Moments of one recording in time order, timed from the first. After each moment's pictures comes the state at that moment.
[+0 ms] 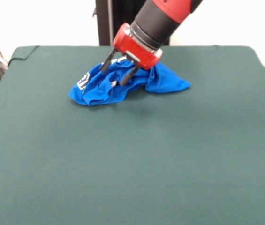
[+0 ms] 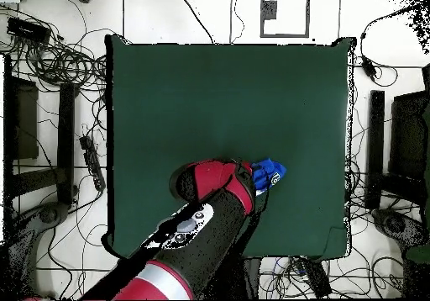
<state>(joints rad) 0.33 -0.24 -0.65 1.52 -0.02 0.33 2.04</state>
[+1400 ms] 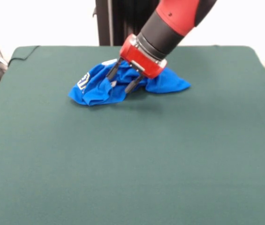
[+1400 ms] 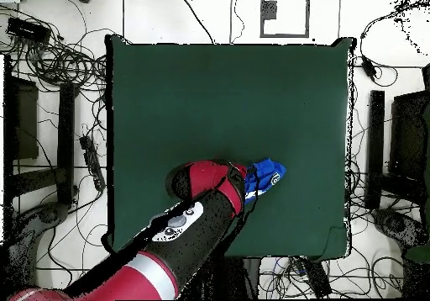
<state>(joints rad) 0.37 -0.15 -0.68 1.52 0.11 0.32 2.04</state>
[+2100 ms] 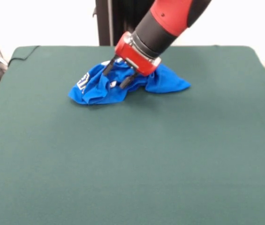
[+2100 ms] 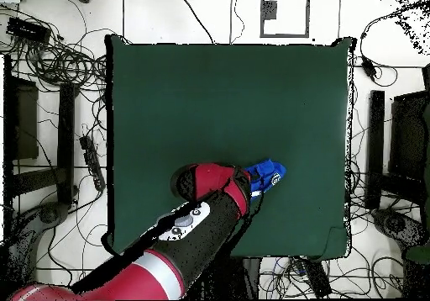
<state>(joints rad) 0.35 -0.15 -0.68 1.53 0.11 0.38 2.04</state>
